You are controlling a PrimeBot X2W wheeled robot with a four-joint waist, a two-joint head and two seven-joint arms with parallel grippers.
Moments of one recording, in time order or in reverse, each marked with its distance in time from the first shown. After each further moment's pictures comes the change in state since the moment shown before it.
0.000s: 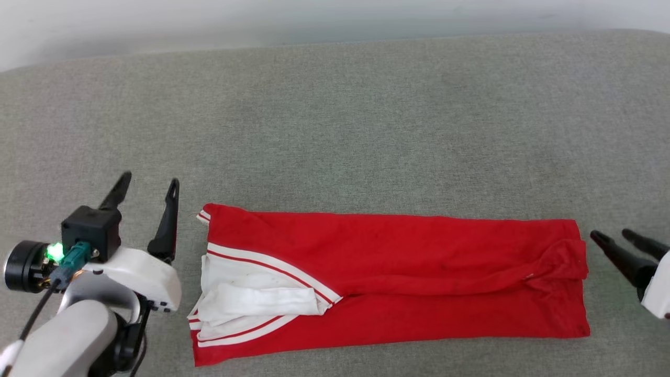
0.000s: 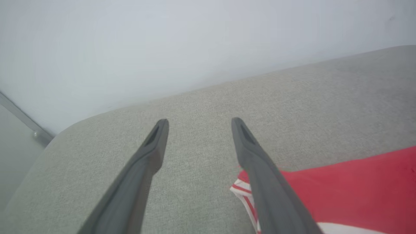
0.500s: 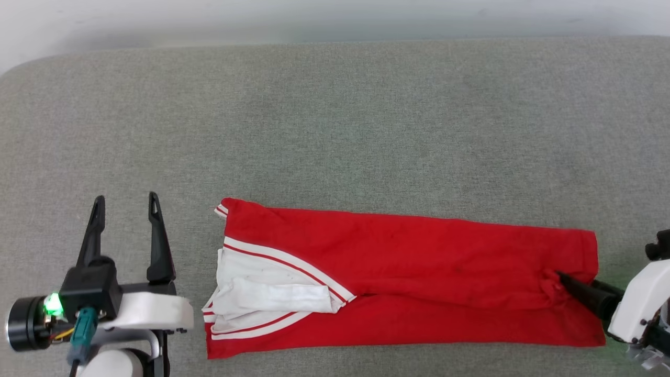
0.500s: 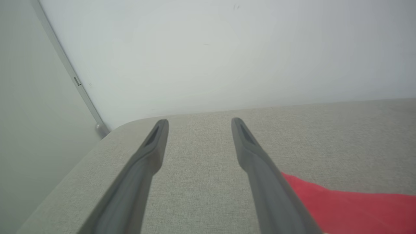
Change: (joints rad) left arm 0.341 -0.347 0.488 -0.086 0.451 0.020 -0.002; right arm 0.082 0.122 -0.016 0.044 0.145 0.000 0.120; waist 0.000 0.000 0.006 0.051
